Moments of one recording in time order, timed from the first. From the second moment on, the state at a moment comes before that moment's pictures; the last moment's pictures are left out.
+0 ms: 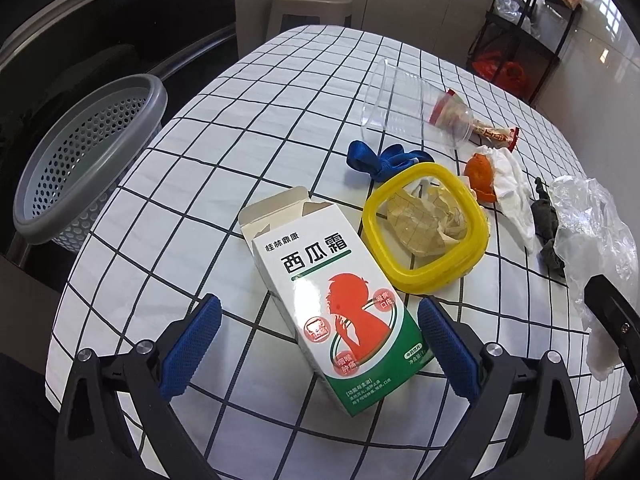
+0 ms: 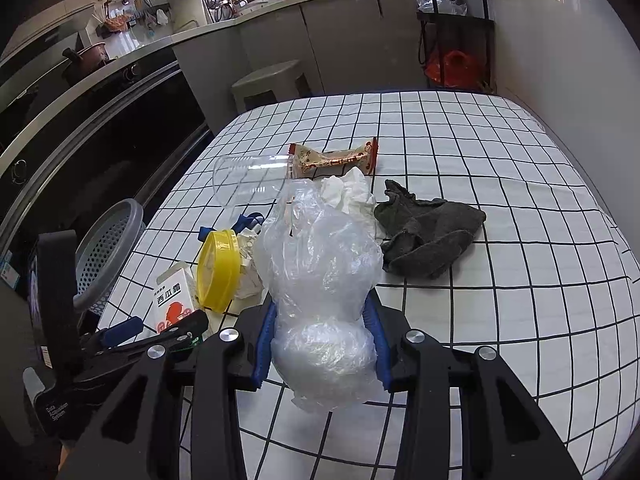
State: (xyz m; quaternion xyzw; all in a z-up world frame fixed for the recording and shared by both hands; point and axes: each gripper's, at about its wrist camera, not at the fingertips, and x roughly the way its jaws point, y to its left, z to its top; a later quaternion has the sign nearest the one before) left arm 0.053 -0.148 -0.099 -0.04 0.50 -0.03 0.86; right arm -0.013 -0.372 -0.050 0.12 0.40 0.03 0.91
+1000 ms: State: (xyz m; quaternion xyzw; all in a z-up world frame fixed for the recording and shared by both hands) left arm 0.025 -0.076 -0.049 0.01 0.43 -0.07 0.90; right arm -0.021 -0.337 -0.028 0.12 0.37 0.05 0.92
